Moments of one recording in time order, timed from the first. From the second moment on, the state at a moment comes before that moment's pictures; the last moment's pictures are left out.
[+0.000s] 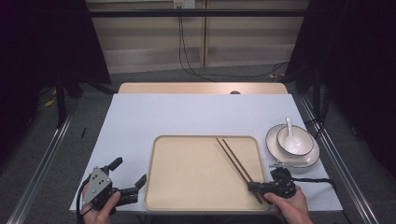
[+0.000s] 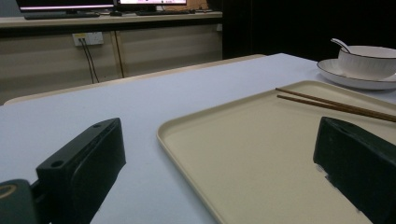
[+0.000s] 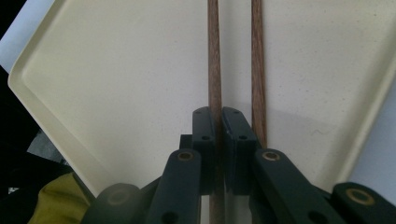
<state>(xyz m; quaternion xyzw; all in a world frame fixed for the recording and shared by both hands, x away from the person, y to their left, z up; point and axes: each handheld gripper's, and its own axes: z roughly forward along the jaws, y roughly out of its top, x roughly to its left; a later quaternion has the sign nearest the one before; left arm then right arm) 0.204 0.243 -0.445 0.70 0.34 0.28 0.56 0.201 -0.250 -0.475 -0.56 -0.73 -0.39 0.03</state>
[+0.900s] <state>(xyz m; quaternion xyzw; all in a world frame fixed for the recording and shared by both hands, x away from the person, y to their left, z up) 0.204 0.242 -0.445 0.70 0.34 0.28 0.56 0.197 -0.263 -0.443 -0.43 -0.78 -0.46 -0.07</state>
